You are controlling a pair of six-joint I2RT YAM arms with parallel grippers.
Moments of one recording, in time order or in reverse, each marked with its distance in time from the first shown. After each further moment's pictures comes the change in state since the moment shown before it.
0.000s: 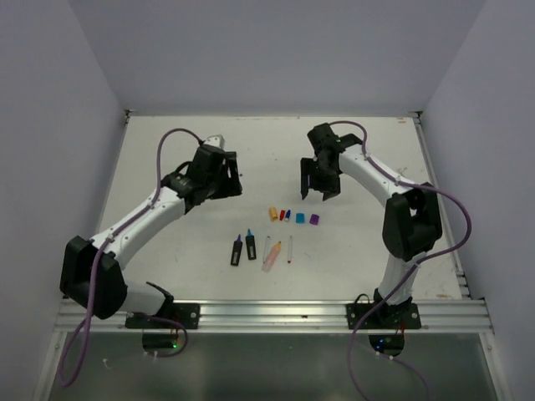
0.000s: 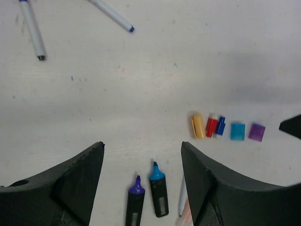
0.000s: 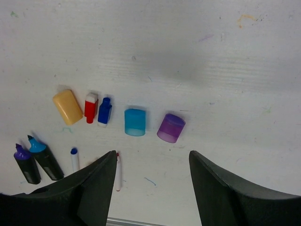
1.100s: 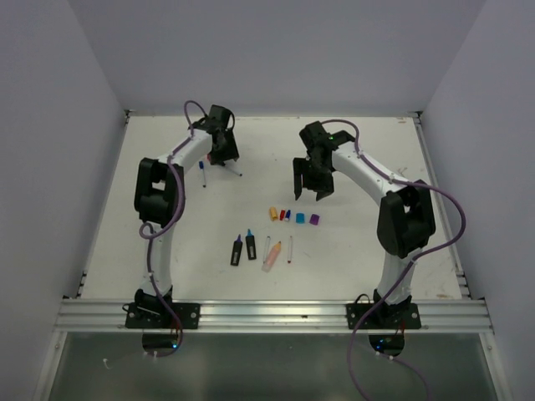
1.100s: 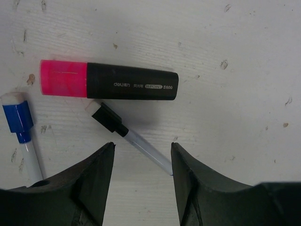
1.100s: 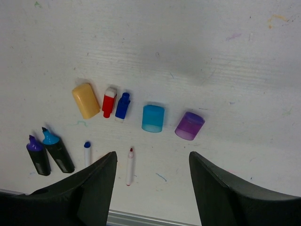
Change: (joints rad) left arm 0.257 0.897 0.801 -0.141 0.057 0.043; right arm 0.039 0.046 0.084 -0.059 -0.026 0.008
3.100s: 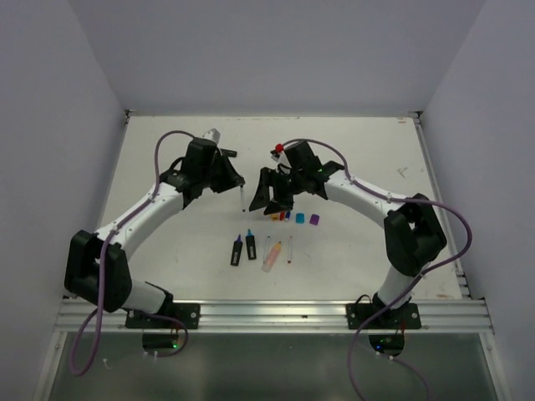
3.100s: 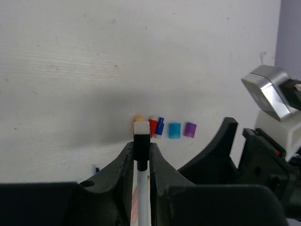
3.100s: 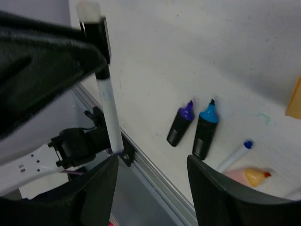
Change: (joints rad) left arm -0.127 -0.809 -0.778 0.283 0.197 -0.201; right arm 0.147 -0.145 -0.298 0.541 -0.515 0.204
